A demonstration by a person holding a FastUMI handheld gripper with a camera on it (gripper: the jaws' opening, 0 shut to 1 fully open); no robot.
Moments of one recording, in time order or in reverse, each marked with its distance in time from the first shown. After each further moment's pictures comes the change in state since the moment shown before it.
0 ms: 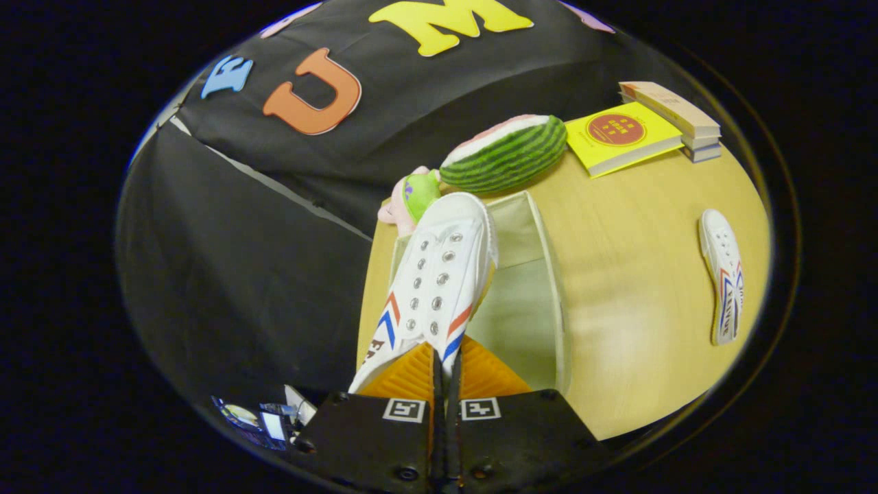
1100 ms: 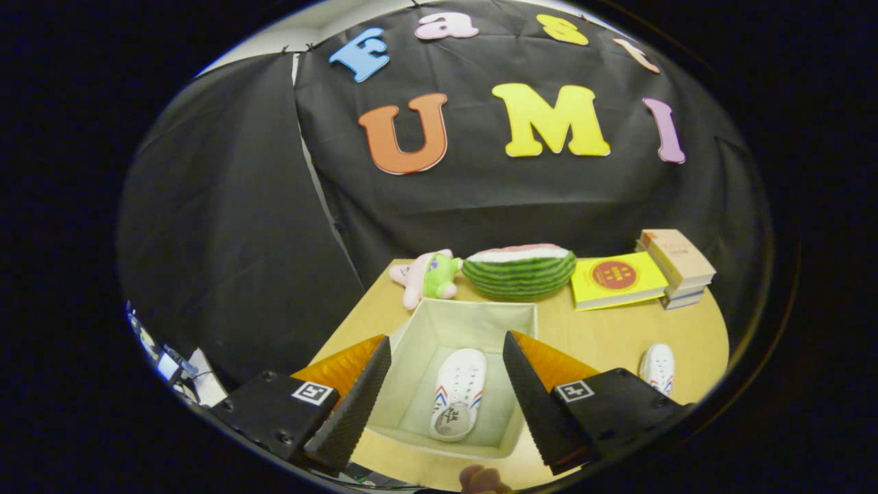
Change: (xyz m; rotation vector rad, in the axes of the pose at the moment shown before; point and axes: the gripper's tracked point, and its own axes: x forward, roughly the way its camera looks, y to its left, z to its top) arm -0.081 0.044 0.031 -0.462 -0.429 -0.108
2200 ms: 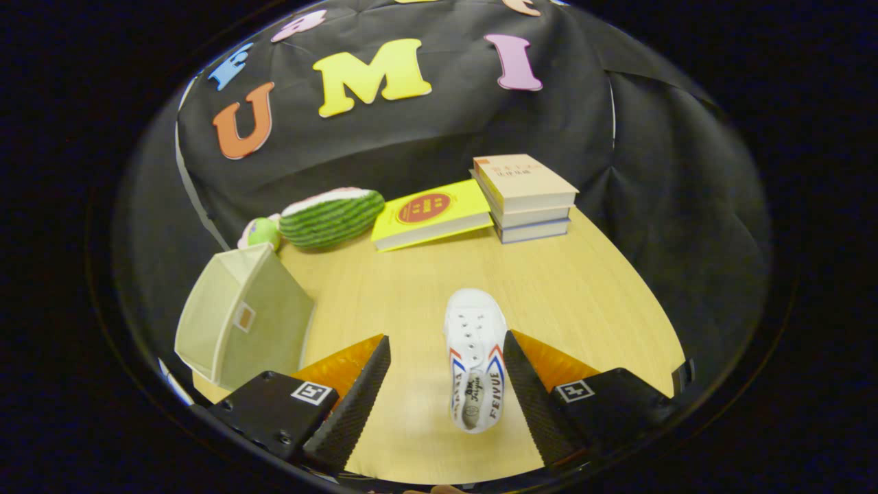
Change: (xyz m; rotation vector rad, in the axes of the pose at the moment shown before) arm -0.043 -0.353 -0.135 0.183 0.226 -0.368
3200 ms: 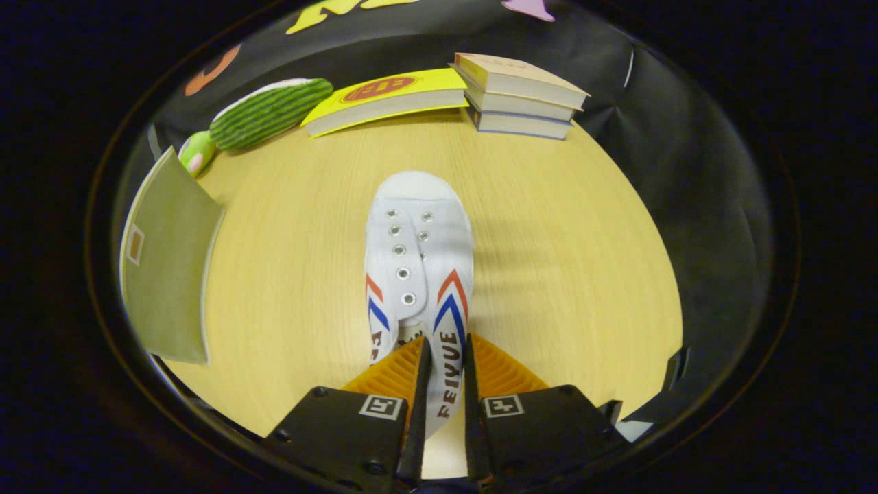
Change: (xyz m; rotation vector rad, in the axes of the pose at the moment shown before) arm 0.067 -0.051 -0.079 -0.112 0.373 -0.150
